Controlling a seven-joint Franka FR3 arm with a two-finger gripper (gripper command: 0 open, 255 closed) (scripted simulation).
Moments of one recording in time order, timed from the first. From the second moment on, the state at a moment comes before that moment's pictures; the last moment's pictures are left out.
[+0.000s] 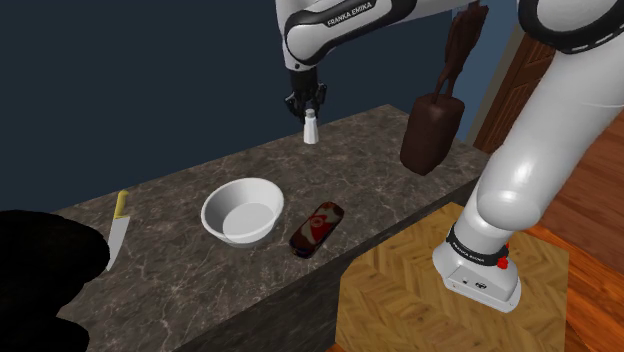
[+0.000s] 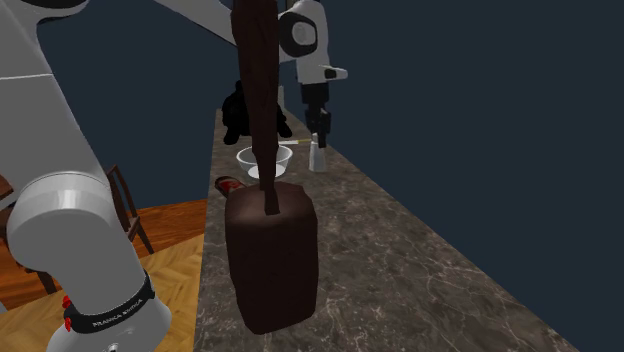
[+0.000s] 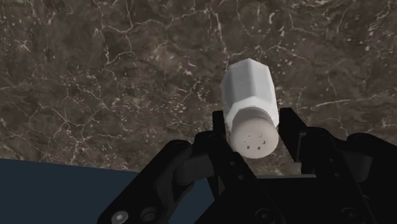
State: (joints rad) arm 0.02 -0.04 0.07 -1.98 -0.13 1.94 0.44
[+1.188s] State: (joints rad) arm 0.20 -0.37 0.30 -2.24 -0.01 1.84 0.78
